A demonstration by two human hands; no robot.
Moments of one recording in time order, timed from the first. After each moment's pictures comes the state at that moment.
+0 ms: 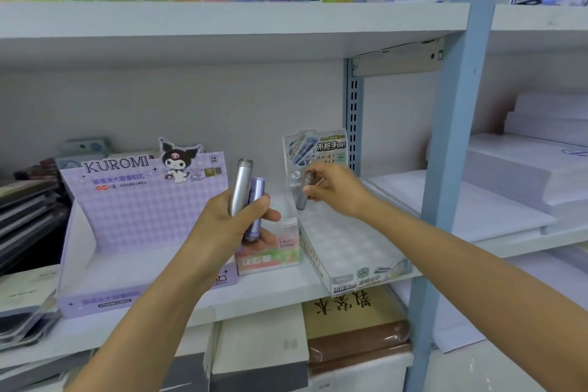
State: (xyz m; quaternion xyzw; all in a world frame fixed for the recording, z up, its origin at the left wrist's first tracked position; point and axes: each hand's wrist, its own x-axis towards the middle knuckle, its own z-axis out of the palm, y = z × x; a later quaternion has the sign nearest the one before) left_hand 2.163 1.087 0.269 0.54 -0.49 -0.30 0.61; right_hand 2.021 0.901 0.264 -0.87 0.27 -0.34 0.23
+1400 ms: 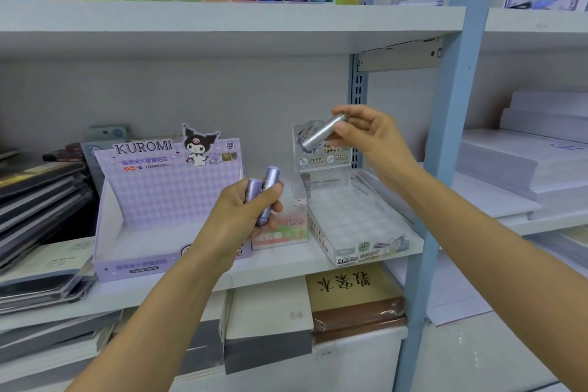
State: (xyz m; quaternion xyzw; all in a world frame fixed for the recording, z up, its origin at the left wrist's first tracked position) left_hand 2.159 1.105 0.262 0.55 -0.49 -0.30 0.61; right_hand 1.979 0.957 0.315 -0.70 0.15 -0.54 0.45
